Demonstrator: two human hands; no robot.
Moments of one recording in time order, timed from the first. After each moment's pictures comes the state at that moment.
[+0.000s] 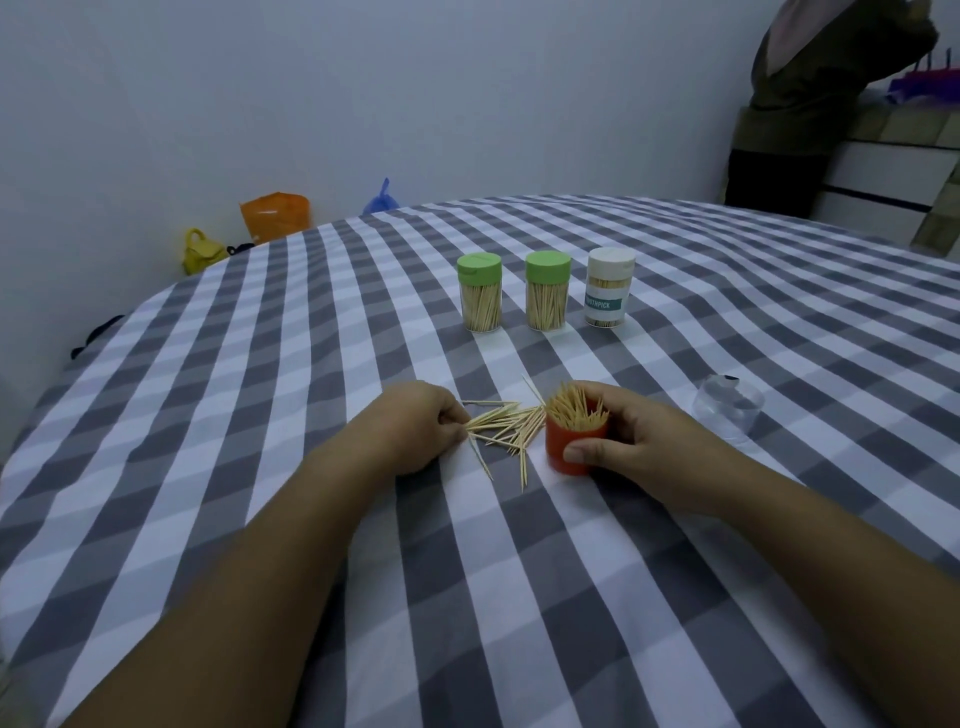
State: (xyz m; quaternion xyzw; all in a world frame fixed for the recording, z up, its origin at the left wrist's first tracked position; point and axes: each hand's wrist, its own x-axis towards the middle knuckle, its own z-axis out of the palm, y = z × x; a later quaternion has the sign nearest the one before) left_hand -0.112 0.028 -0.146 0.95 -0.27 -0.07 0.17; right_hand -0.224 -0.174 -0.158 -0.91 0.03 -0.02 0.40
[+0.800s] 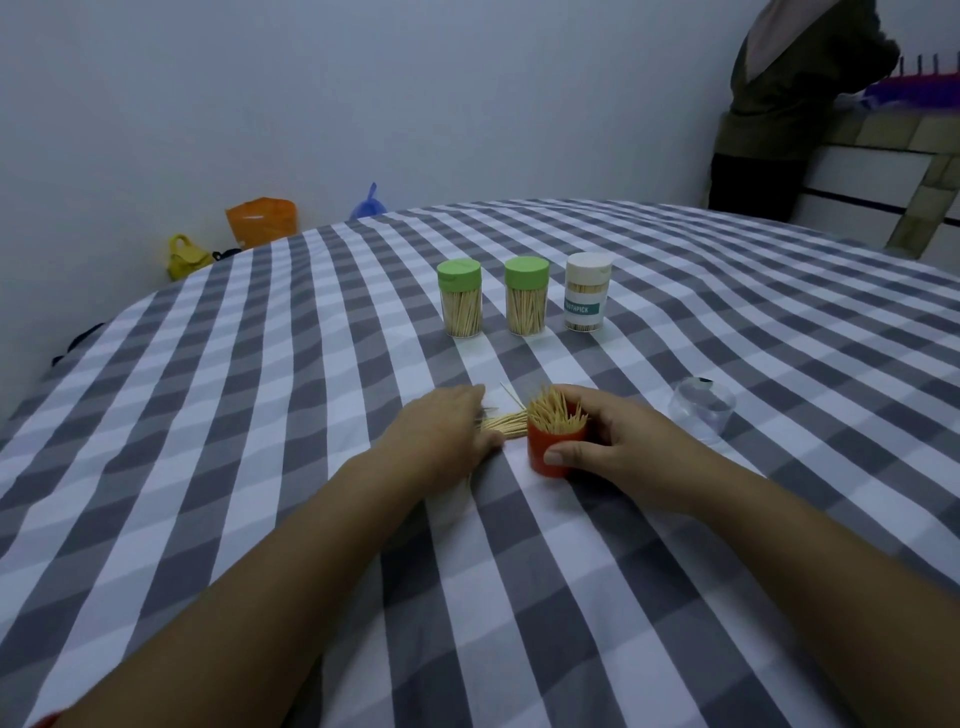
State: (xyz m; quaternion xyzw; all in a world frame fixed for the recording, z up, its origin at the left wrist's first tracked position) left_hand -0.122 -0.009 -0.159 0.95 -0.31 -0.02 0.07; right_hand -0.224 -0.177 -0.156 -0.92 0.04 -0.02 0.39
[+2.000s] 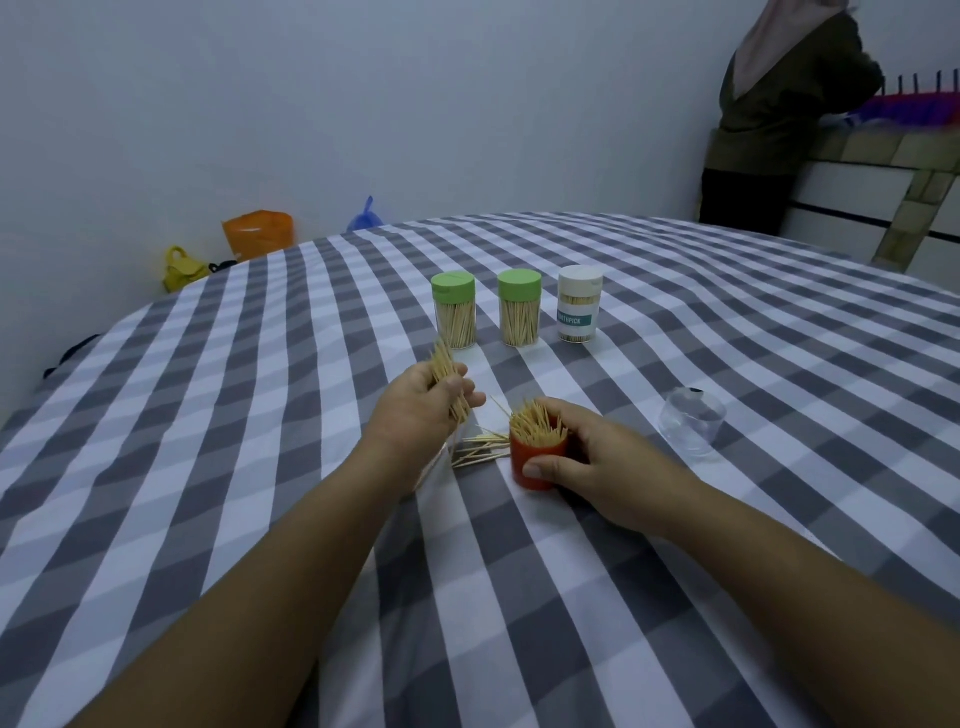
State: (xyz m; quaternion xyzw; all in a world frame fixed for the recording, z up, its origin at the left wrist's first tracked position) left_hand -0.135 -0.008 -0.142 0.72 -0.11 -0.10 0.68; right_hand -0.232 -0.157 -0.148 -0.93 0.03 -0.02 0.38
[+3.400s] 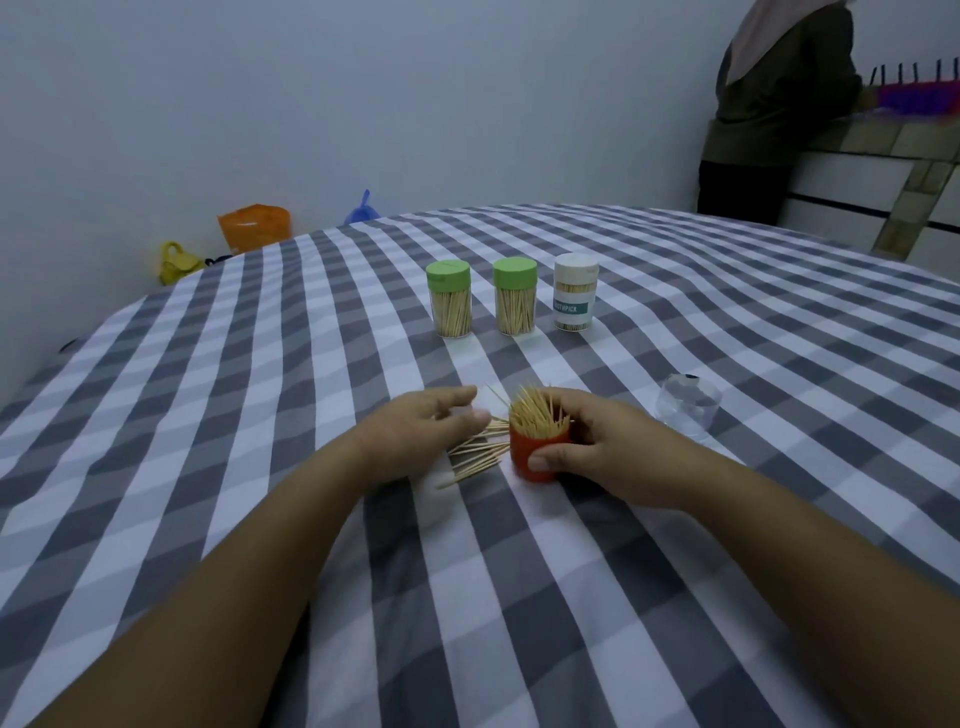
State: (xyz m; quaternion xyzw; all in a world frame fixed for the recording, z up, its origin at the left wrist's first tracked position) left_hand -0.127 0.012 -0.149 0.89 -0.27 -0.19 0.33; right_hand -0.231 -0.169 -0.147 -0.92 0.01 0.01 0.39
